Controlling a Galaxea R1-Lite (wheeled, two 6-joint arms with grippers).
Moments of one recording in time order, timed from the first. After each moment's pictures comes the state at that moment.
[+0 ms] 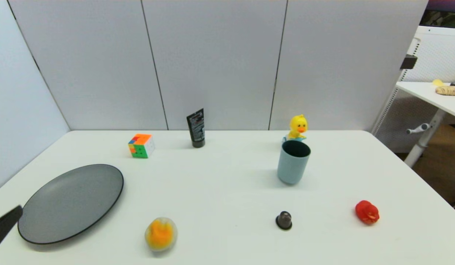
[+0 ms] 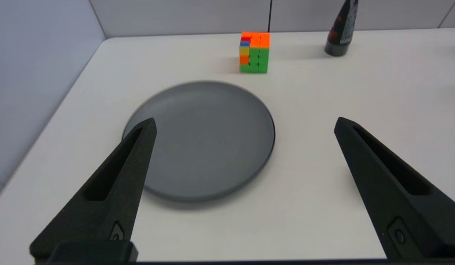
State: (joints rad) left arm -0.01 0.59 -0.45 0.00 0.00 0.06; right arm 0.00 0.00 0.00 -0.01 0.00 -0.01
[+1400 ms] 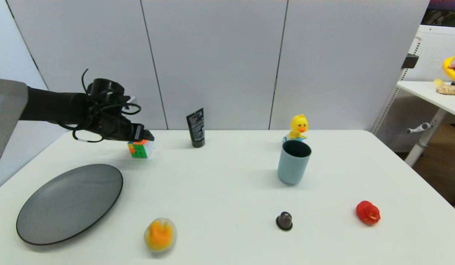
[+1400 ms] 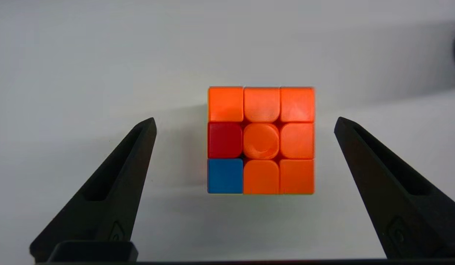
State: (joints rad) left arm -0.05 2.14 -1.64 0.29 -0.06 0.09; right arm 0.00 0.00 0.00 -0.01 0.00 -0.01
